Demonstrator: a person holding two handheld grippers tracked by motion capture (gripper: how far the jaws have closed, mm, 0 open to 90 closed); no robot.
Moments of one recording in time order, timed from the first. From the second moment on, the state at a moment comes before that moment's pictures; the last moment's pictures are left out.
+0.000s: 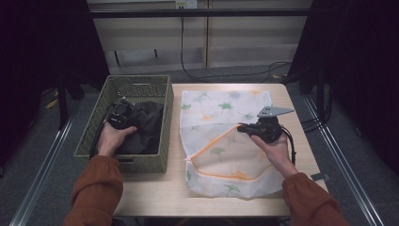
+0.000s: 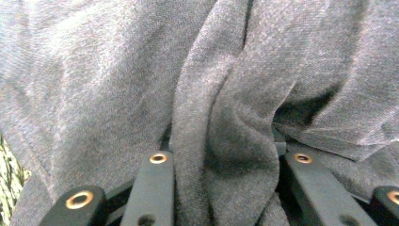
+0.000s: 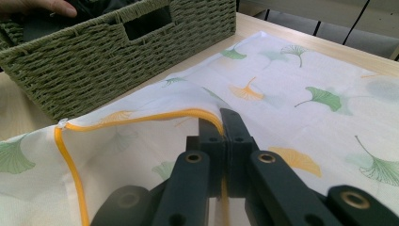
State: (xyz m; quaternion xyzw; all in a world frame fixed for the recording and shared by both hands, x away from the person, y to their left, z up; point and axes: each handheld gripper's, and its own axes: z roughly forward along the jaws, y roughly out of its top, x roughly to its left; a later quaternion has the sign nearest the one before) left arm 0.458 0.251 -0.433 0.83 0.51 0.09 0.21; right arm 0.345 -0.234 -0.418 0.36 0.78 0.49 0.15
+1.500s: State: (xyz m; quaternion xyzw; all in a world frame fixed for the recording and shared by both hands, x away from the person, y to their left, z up) left arm 0.411 0.303 -0.356 0.69 0.49 0.21 0.49; right arm 0.345 -0.234 -0.417 0.37 0.78 0.49 0.15
